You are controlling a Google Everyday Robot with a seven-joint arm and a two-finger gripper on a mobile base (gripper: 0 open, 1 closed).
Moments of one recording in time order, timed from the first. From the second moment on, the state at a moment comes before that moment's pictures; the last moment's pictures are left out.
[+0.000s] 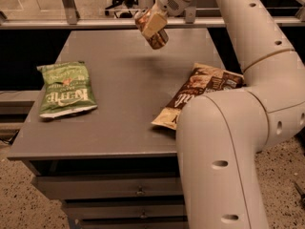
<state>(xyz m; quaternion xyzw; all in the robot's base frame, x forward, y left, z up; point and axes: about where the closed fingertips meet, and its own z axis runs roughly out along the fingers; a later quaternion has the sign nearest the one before) 0.777 -0.025 0.952 -0.59 0.72 0.10 0.35</state>
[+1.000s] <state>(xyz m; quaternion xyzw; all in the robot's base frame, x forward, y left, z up) 0.734 -0.031 0.890 -0.69 0.70 0.05 0.15</state>
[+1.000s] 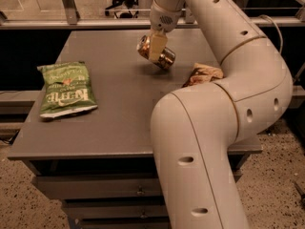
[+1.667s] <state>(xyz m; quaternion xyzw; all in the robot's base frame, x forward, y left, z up) 0.740 -0.017 0.877 -0.70 0.70 0.06 0.16</state>
